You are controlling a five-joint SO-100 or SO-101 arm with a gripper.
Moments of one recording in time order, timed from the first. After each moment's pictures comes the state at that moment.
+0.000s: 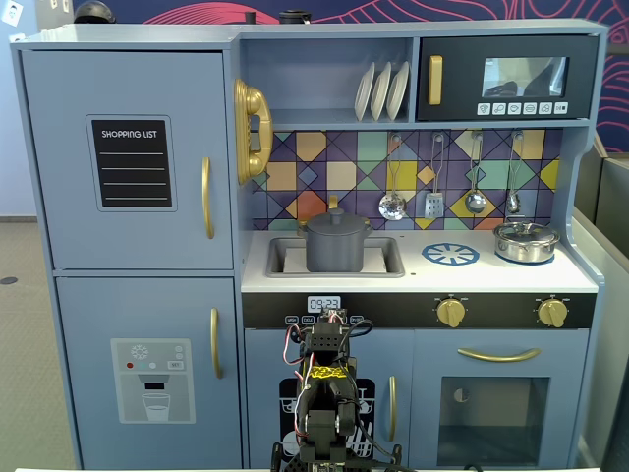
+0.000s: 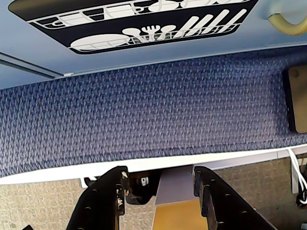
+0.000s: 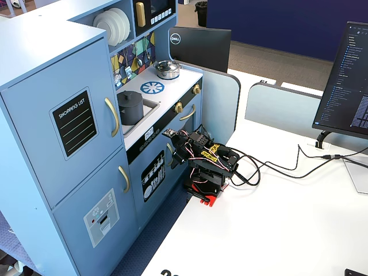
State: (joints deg) arm 1.4 182.5 170.9 78.2 -88.8
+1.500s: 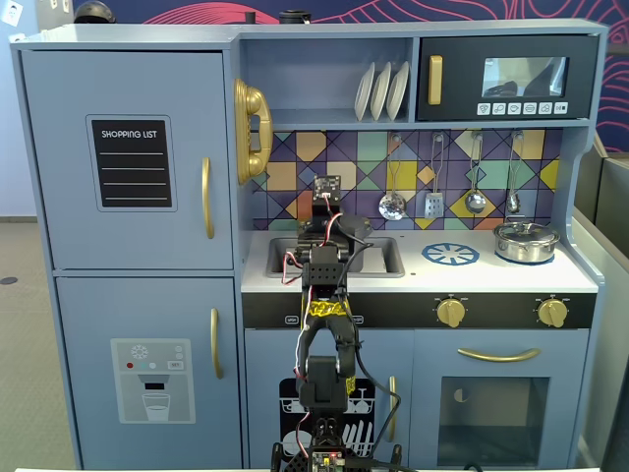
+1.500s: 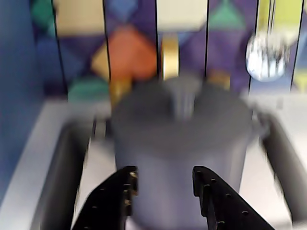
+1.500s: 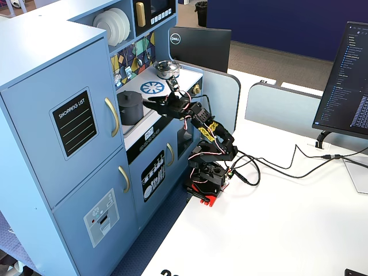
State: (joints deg) arm 0.7 152.1 117.6 34.7 -91.1
